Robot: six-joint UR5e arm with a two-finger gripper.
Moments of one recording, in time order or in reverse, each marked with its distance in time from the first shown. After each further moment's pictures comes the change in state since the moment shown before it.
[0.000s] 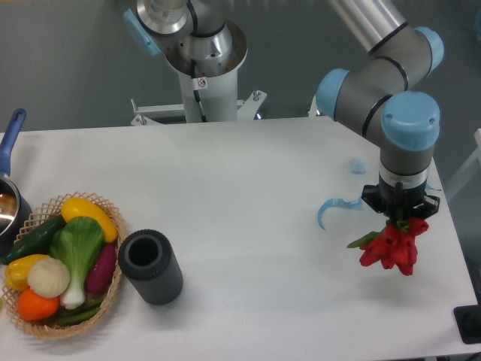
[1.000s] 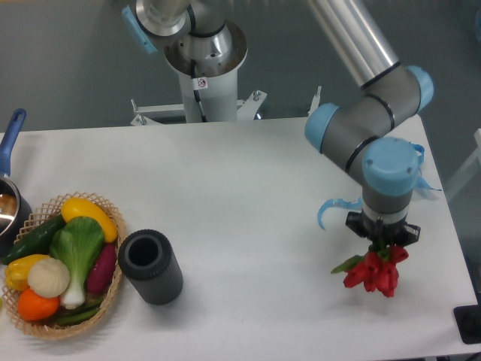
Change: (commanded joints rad) arm -0.083 -0.107 0.080 -0.002 0.077 -0.159
